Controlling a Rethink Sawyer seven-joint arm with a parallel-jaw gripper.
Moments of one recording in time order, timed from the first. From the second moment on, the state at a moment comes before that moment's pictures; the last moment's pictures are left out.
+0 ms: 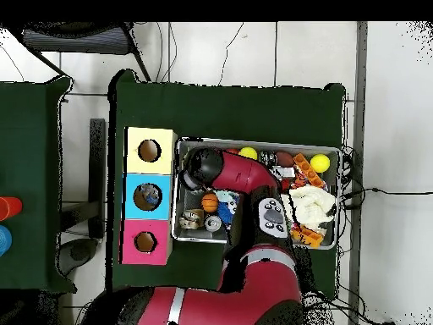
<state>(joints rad) -0.14 -0.35 -0.06 1.43 0.12 0.65 2.39</state>
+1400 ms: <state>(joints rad) -0.65 -0.38 0.31 1.79 0.09 0.43 2.39</state>
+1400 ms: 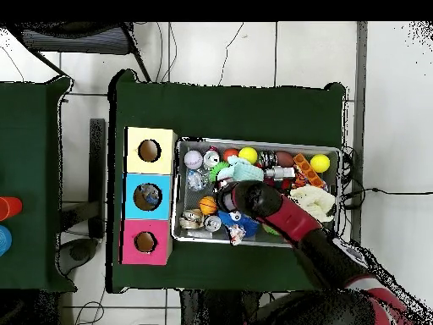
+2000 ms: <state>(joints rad) -0.85 -0.39 0.45 1.83 0.00 0.53 2.39</state>
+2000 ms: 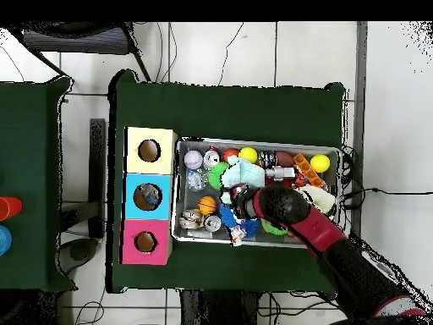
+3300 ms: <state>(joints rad) -0.70 -0.54 0.50 1.84 -0.09 0.41 2.39</state>
